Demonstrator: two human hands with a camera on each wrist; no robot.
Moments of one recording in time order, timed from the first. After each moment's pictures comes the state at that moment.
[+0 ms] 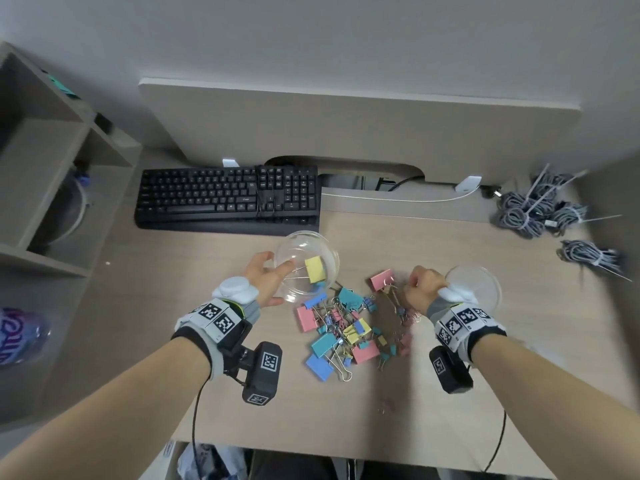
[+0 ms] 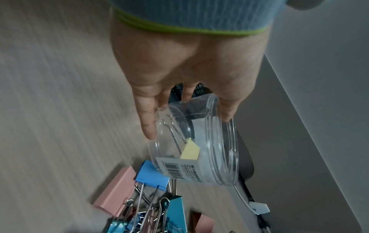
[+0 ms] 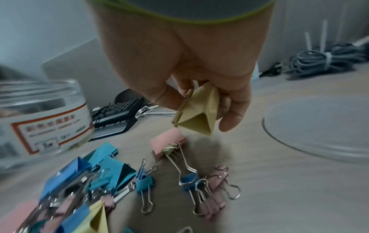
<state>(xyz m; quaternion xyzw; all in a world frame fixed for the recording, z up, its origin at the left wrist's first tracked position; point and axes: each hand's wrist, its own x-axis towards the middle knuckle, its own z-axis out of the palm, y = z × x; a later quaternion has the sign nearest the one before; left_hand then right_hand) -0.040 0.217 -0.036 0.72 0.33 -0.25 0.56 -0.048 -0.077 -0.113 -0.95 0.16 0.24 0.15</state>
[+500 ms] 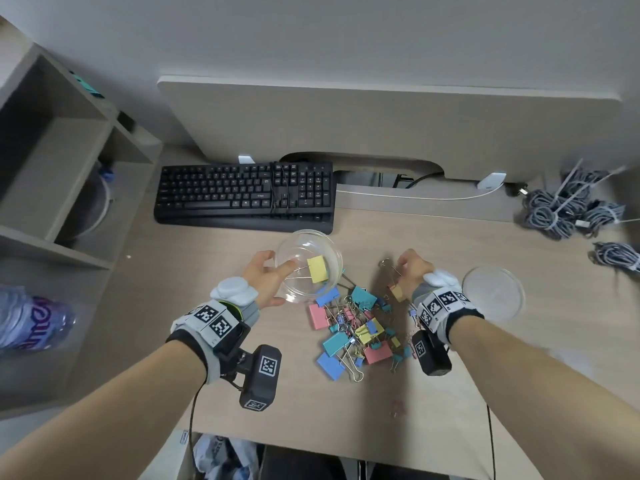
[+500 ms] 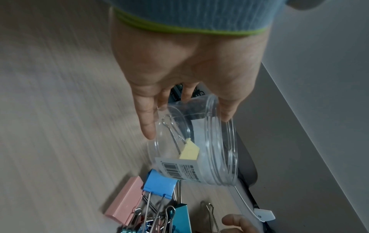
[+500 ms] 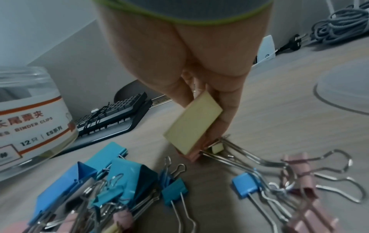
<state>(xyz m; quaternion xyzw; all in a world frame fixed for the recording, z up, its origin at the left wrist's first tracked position) -0.045 0.232 -0.035 0.72 0.35 -0.23 0.55 -0.015 -0.044 -0.127 -0.91 0.16 0.29 0.25</state>
